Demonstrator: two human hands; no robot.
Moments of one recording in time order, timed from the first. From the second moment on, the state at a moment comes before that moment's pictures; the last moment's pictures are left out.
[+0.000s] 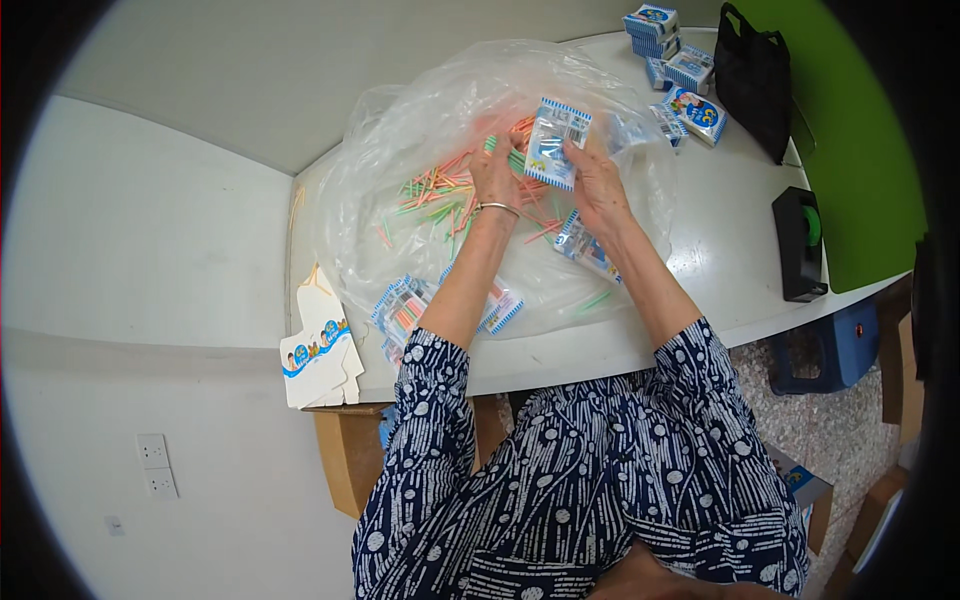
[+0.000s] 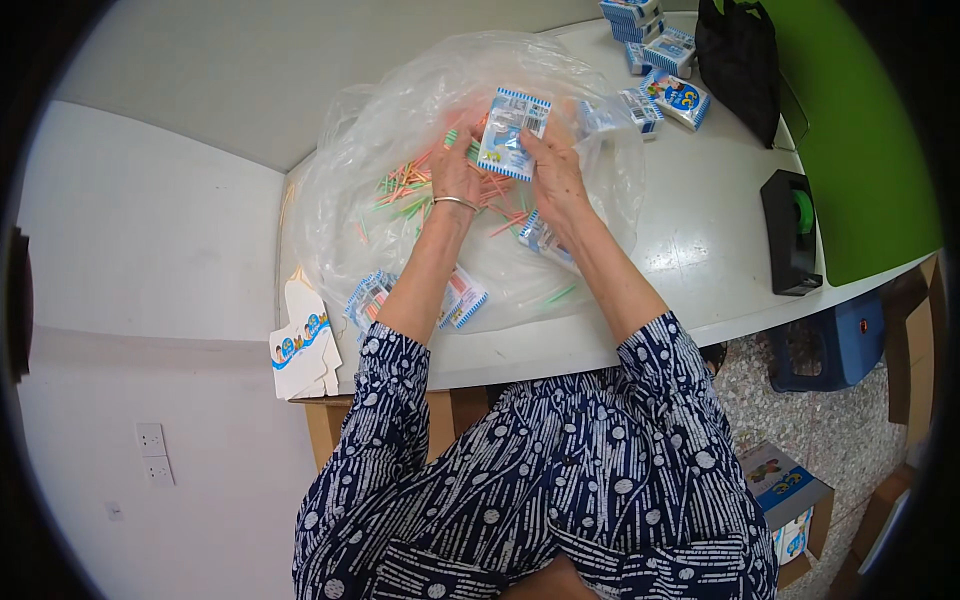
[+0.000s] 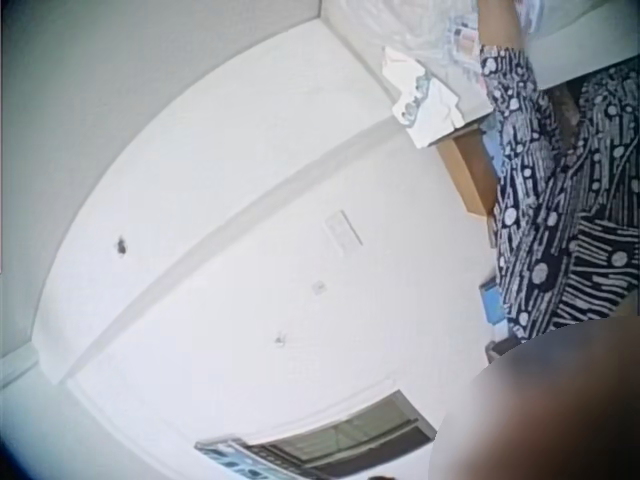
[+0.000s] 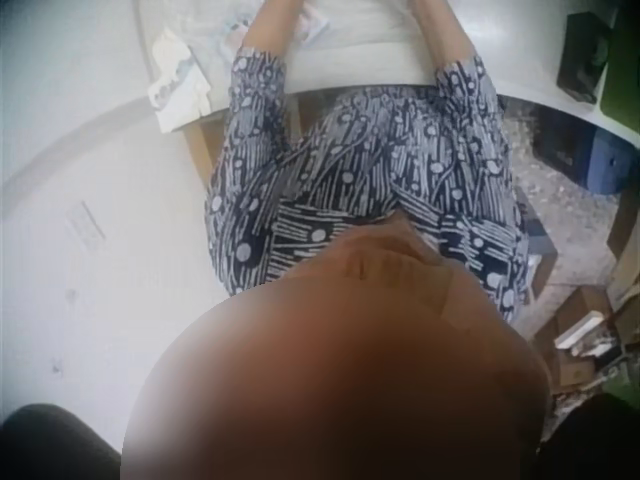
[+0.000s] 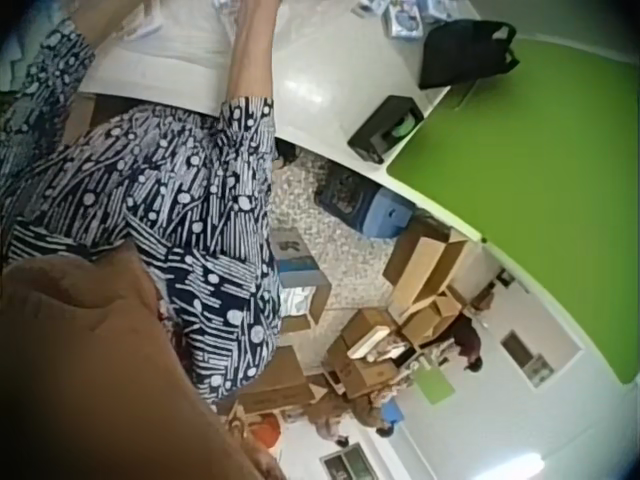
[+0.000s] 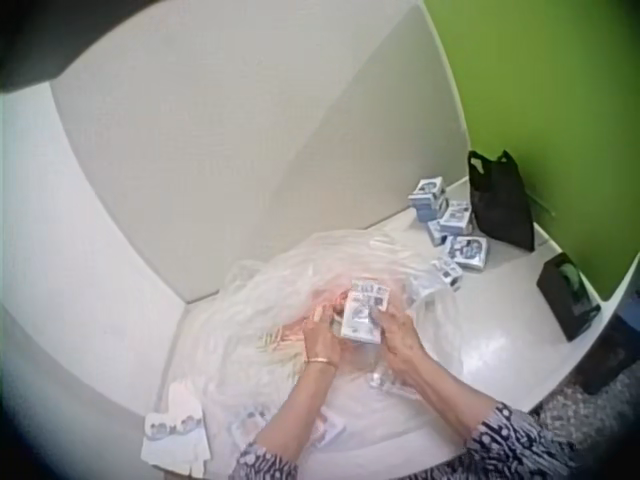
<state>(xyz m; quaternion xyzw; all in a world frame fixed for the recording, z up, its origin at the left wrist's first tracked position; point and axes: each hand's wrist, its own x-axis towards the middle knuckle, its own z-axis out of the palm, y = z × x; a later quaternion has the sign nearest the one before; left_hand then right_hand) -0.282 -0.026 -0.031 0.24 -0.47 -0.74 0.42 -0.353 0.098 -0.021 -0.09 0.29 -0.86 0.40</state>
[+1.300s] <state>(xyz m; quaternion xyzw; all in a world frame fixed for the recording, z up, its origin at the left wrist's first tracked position) -0.236 0.068 0.047 0.17 -0.65 -0.68 0.29 -0.366 0.184 -0.012 -0.39 0.50 -0.57 0.52</state>
